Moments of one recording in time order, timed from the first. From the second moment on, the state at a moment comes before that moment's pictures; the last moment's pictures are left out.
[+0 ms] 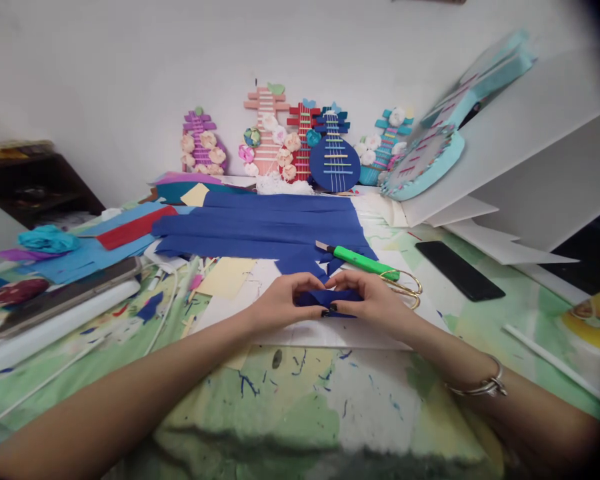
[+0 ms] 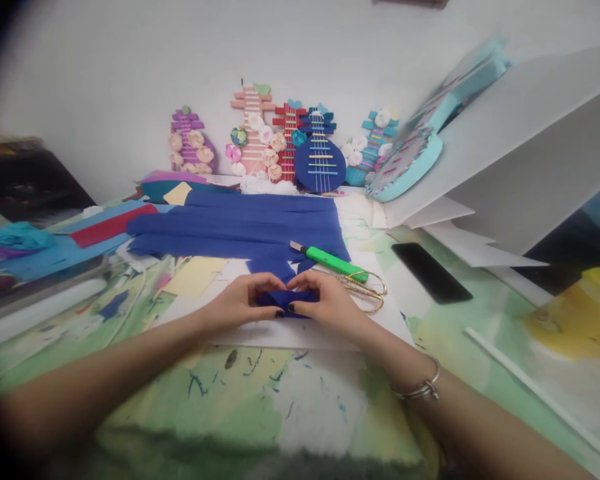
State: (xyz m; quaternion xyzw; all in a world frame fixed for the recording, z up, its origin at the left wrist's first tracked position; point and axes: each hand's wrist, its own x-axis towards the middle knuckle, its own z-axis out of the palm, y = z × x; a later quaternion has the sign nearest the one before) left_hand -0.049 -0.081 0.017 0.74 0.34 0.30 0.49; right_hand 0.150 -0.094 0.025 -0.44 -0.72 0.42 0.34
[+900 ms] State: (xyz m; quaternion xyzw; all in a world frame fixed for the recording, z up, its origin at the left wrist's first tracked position) left_hand -0.058 -0.084 0.019 0.49 0.29 0.39 0.72; right_hand 0.153 -0.098 0.012 -0.27 -0.44 0.75 0.42
